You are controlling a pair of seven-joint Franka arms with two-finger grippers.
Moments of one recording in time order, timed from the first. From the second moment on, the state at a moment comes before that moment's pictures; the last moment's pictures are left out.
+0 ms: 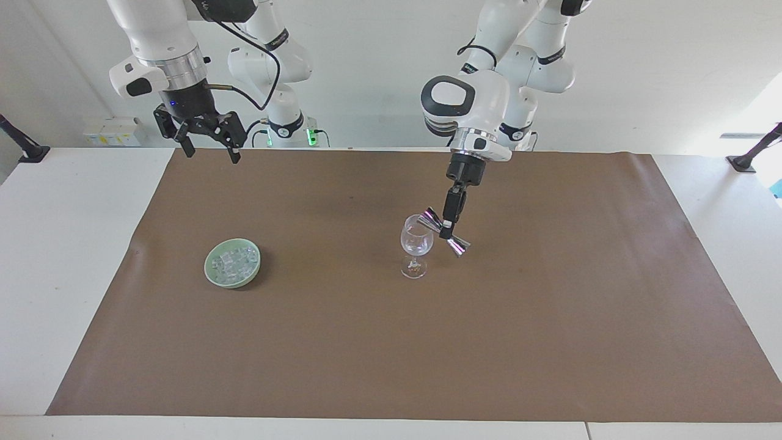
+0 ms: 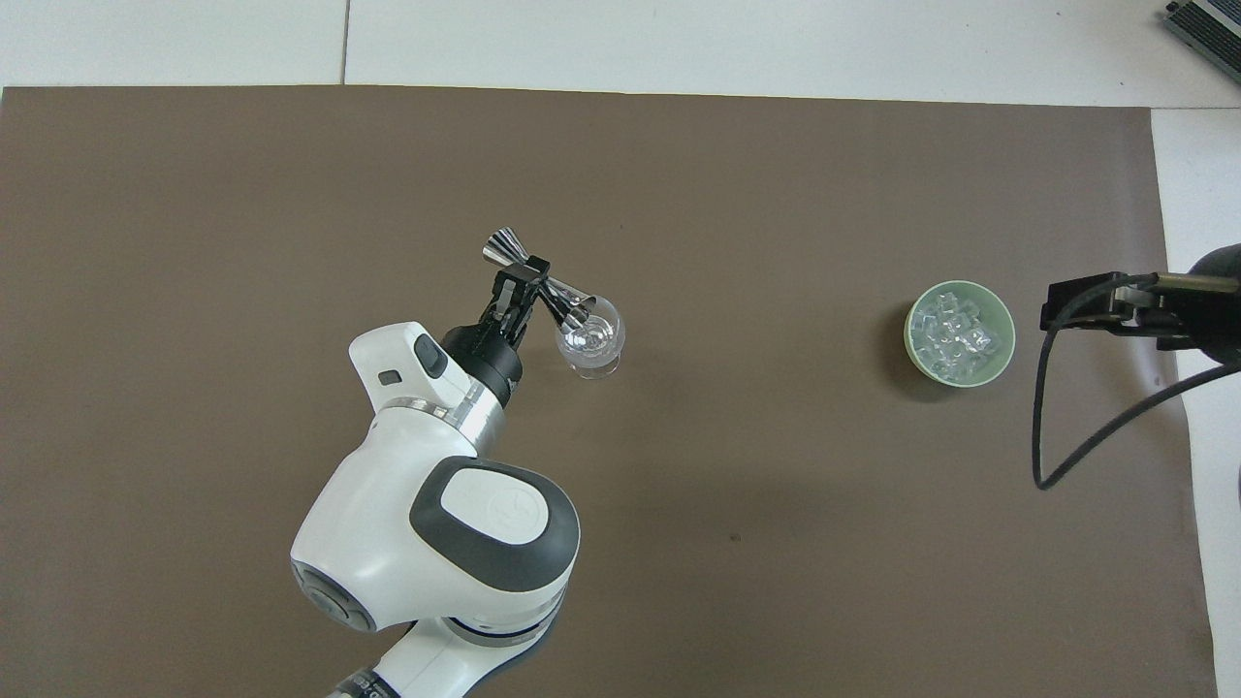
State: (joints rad) left arm -0.53 0.16 -0.27 -1.96 -1.75 3.47 0.07; right arm 0.02 -0.10 0.02 -1.66 -0.02 1.64 0.23
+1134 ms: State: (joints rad) left arm -0.53 0.17 -0.27 -1.96 -1.75 3.47 0.17; right arm 0.02 -0.10 0.02 -1.66 -0.02 1.65 0.23
